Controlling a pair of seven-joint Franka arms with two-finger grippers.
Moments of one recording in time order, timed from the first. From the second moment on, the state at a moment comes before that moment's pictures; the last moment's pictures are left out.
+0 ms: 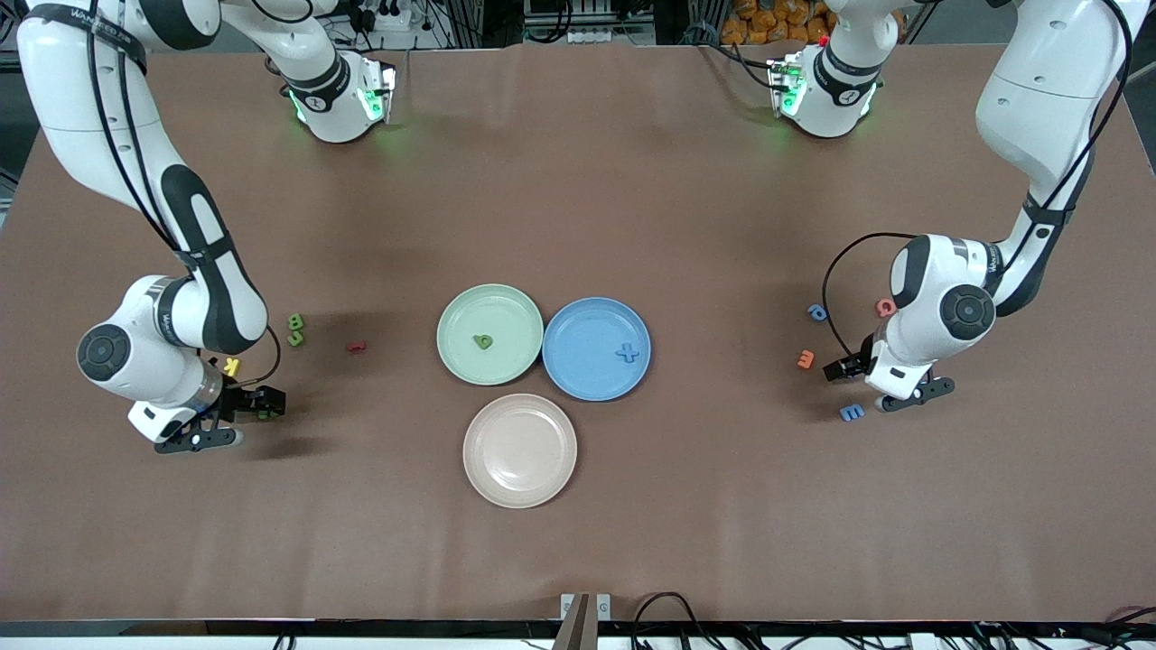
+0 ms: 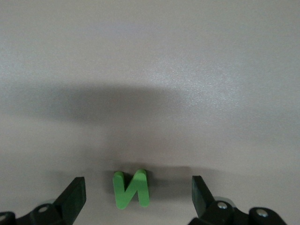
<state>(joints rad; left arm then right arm) 0.17 0.56 -0.23 -2.04 0.22 2.54 -0.51 -0.03 0.67 -0.07 -1.79 0.08 2.49 -0.29</state>
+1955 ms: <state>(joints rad) 0.17 0.53 -0.25 -2.01 0.22 2.54 -0.56 0.03 0.60 -0.07 -1.82 0.08 2.42 -0.10</state>
